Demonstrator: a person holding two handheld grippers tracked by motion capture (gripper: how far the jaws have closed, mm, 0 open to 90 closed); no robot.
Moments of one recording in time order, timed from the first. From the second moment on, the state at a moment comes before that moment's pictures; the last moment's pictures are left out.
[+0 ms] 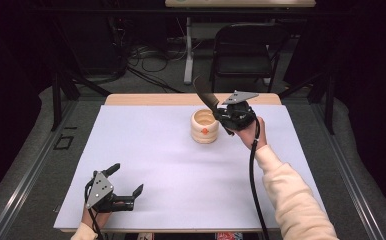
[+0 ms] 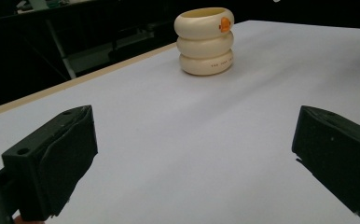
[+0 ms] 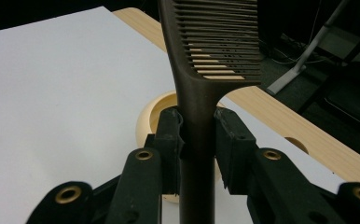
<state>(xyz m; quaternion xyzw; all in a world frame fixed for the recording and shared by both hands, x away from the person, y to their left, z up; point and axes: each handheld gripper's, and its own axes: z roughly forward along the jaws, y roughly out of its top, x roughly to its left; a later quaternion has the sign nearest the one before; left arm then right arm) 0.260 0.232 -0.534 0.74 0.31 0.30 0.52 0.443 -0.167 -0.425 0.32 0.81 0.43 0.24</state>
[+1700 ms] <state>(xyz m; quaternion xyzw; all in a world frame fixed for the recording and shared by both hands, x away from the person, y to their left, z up) 0.261 0.232 -0.534 0.74 0.31 0.30 0.52 0.454 -0.148 -0.406 0.30 0.81 0.43 0.25</state>
